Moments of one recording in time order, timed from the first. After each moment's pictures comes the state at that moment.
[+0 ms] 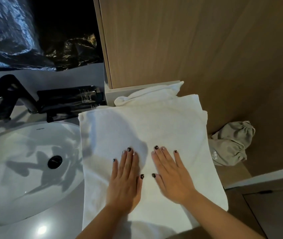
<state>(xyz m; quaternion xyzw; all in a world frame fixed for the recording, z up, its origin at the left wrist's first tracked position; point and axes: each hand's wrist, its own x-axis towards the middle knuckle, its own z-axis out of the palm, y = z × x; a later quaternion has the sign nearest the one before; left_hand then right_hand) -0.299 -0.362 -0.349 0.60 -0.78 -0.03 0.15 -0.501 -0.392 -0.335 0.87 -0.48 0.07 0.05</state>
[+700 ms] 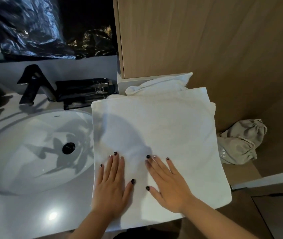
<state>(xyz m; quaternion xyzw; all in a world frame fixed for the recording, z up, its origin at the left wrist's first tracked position) -0.256 -0.296 -0.352 0.68 -0.73 -0.05 0.06 -0.482 -0.340 -0.340 0.90 -0.43 -0.01 -0.03</state>
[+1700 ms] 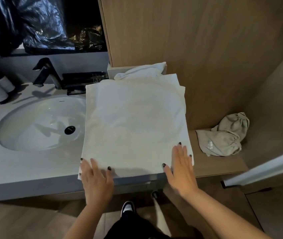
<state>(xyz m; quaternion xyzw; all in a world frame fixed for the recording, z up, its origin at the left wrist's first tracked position) -0.330 -0.194 -0.331 0.85 -0.45 -0.20 0.19 -0.585 -0.258 -0.321 0.74 -0.63 0.08 -0.23</state>
